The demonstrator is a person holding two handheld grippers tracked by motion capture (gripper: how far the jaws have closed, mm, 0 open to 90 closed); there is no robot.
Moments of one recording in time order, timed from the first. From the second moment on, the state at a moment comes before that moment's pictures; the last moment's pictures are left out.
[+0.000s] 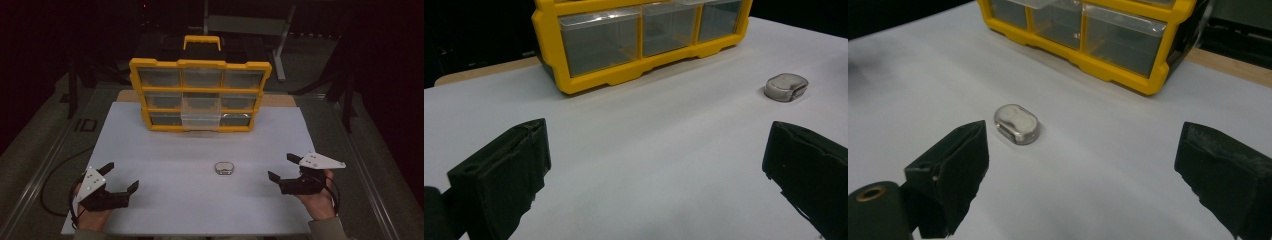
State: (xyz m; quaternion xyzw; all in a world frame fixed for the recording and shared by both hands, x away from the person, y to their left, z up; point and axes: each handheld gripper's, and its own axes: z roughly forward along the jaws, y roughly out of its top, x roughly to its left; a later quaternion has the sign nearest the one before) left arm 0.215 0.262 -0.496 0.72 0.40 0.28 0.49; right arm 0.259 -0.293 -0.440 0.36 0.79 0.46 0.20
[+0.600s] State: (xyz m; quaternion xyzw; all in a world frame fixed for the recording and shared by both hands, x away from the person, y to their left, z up) left arm 0.214 0.259 -0.498 0.72 0.40 0.28 0.49; right arm 0.291 -0.276 -0.425 0.34 0.82 0.43 0.18
